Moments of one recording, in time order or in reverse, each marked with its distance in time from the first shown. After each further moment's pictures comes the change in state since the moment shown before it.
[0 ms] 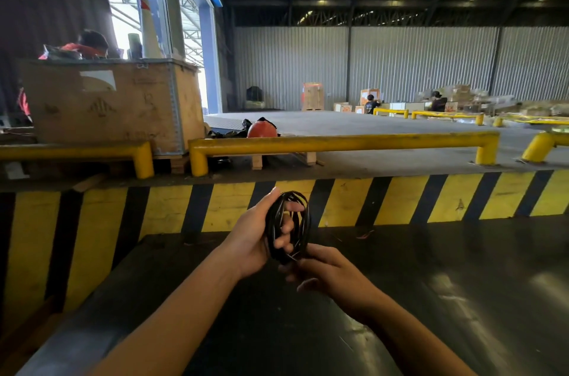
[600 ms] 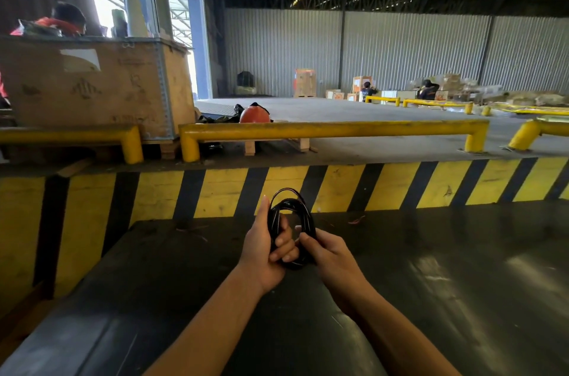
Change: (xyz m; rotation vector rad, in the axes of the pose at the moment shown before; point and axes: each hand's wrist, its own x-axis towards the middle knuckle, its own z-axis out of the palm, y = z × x) left_hand -0.001 -0.056 0.005 -0.331 0.103 0.022; right_hand 0.000 0.004 0.020 0.090 0.364 0.034
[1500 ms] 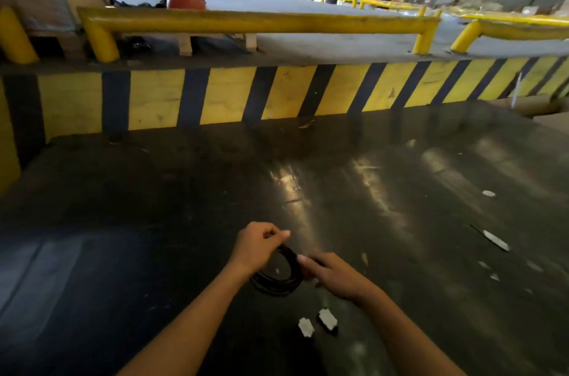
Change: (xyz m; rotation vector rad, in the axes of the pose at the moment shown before) left_hand -0.037 -0.178 -0.075 1.203 -0.006 -0.116; right_hand -0.141 0.151 -0.077 -0.544 -0.185 0.525
